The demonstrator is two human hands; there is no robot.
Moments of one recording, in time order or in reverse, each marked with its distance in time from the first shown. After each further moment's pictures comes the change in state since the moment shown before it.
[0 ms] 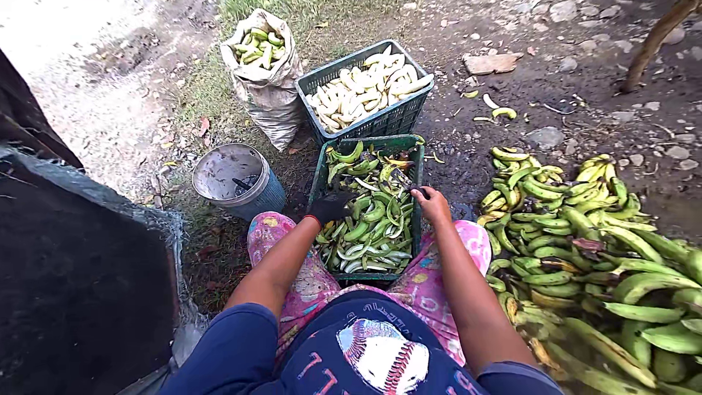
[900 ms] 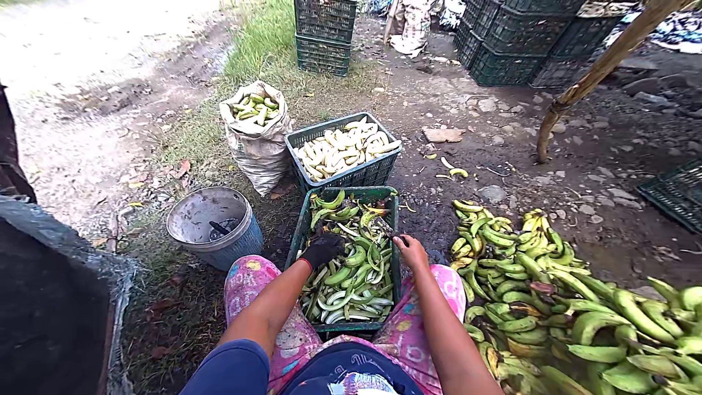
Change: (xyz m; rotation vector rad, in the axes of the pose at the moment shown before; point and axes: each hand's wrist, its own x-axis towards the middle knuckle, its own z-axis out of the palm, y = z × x) left_hand 0.026 0.002 0.018 -0.125 0.066 0.069; right_hand 0.002 0.008 -0.001 -0.070 -0.018 0.033
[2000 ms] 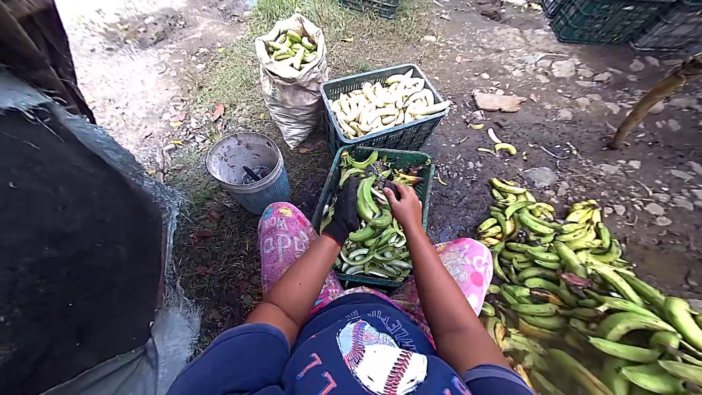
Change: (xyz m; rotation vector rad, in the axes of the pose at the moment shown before) left_hand -0.101 0.107 -0.035 -0.837 0.581 -0.186; right_hand -0.053 -0.126 0.036 -0.013 0.125 -0.347
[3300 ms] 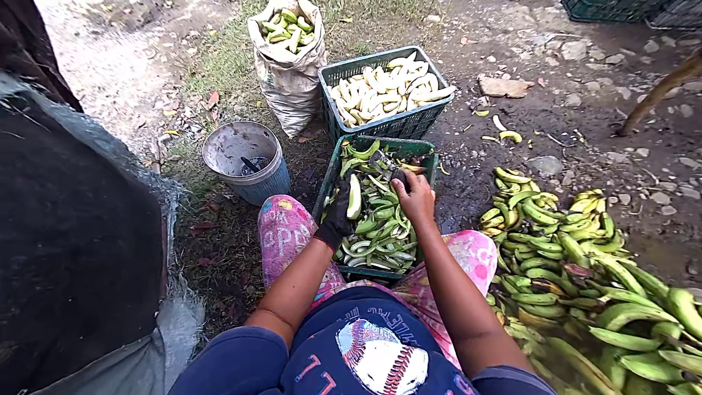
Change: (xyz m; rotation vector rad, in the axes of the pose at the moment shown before) left_hand 0.000 -0.039 -0.010 -0.711 -0.151 -0.314; right_hand -0.014 -0.011 -0.024 -0.086 0.091 -0.126
